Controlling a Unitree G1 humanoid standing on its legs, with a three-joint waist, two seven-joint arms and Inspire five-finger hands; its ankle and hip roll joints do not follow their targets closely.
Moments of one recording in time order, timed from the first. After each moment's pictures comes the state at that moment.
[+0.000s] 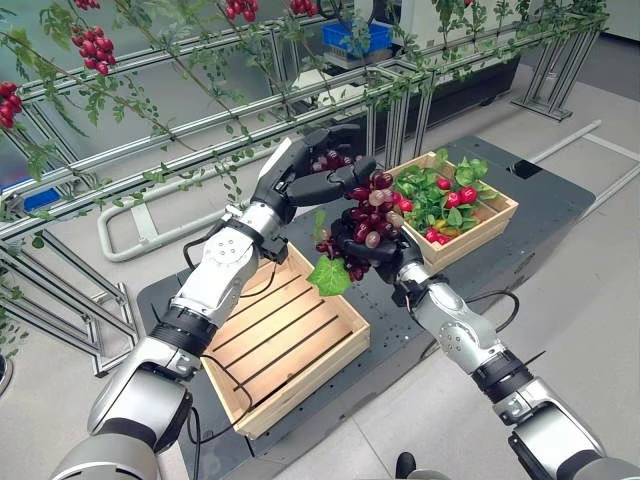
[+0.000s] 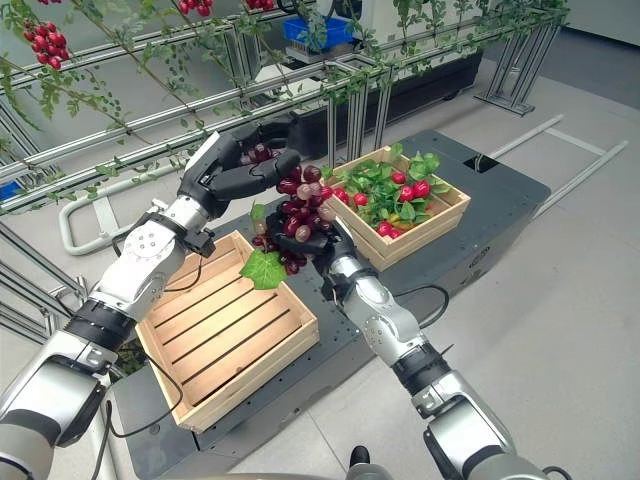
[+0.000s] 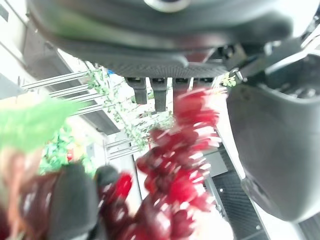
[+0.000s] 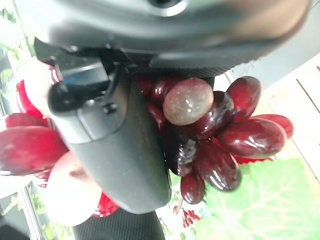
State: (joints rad) left arm -0.72 0.58 -0.40 0.37 -0.56 -0.19 -0.07; right arm -0.54 -0.34 0.47 0.29 0.92 0.03 -0.09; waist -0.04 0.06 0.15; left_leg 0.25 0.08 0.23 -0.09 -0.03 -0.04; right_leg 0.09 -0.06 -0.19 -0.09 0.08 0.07
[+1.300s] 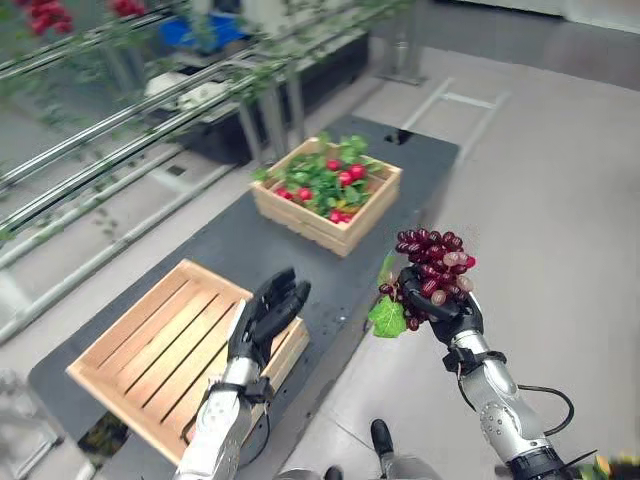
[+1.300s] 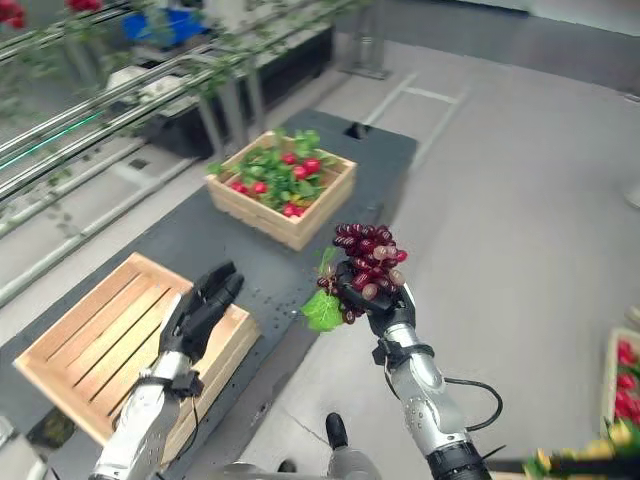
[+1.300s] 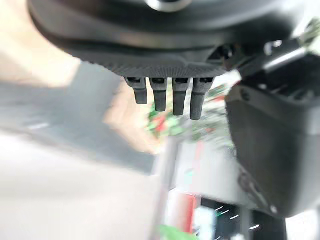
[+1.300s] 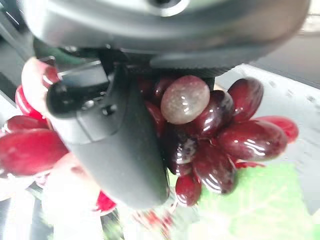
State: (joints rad) left arm 0.16 0.33 -0.20 0.21 -0.51 -0.25 0.01; right arm 0.00 -0.29 0.21 0.12 0.79 -0.14 -0.02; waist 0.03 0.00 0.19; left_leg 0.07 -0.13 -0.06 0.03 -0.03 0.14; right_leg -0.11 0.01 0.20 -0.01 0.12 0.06
